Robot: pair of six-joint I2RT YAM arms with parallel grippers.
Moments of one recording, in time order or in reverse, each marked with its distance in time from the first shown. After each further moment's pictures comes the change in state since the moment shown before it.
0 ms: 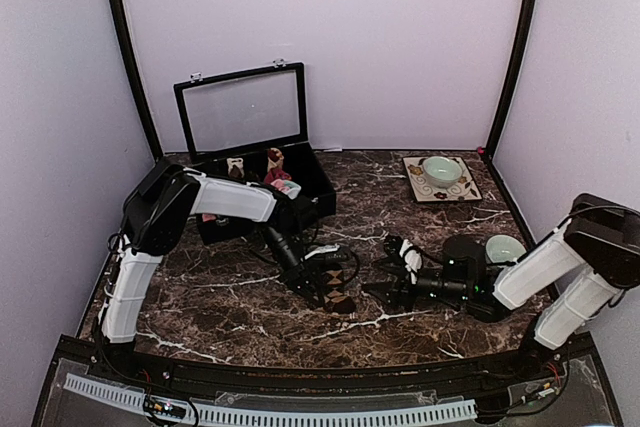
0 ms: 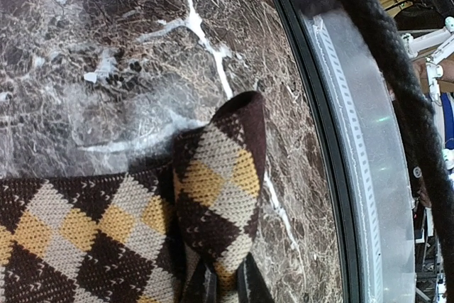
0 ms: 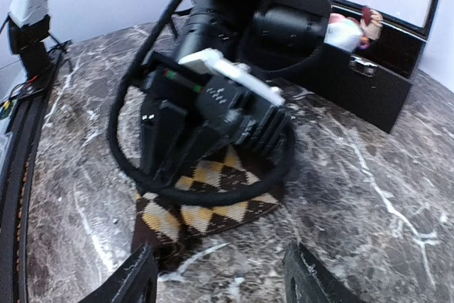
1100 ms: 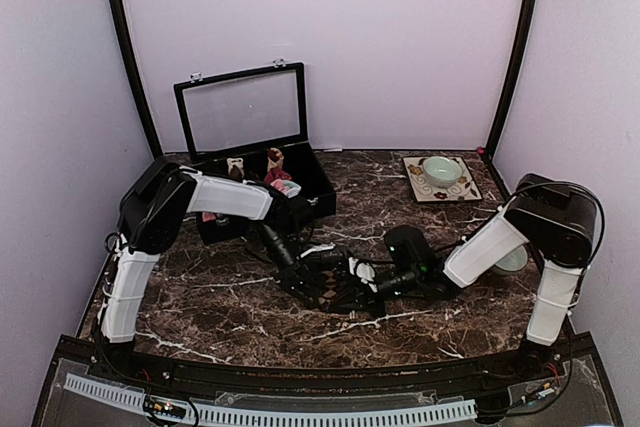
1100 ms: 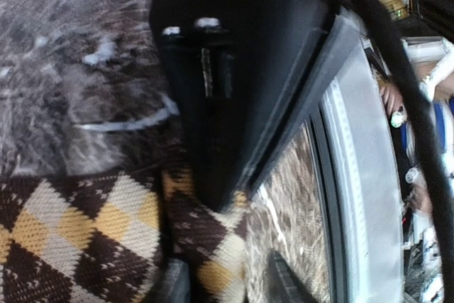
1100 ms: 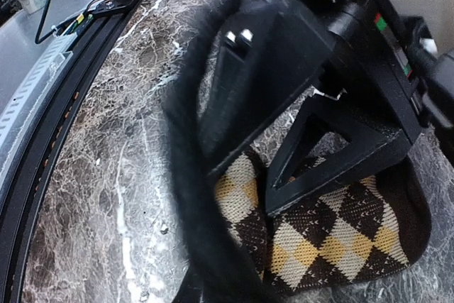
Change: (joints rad) left arm 0.014 -0.006 -0.008 -0.025 0.015 -0.004; right arm 0.031 0.333 0.356 -0.325 -0.370 -0.253
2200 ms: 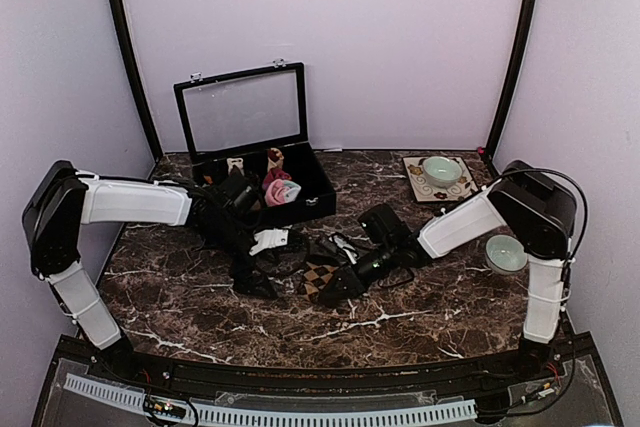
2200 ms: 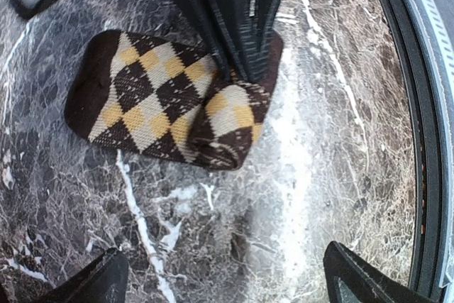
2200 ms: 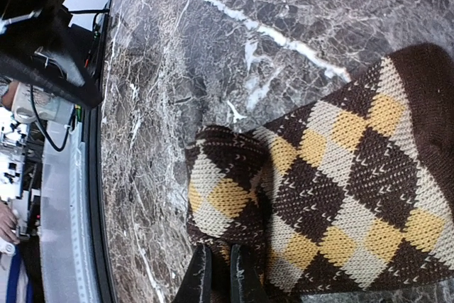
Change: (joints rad) left arm 0.074 -0.596 -0.552 0.425 -0.438 -0.044; right arm -0.052 0.127 0.340 -0.501 -0.098 0.510
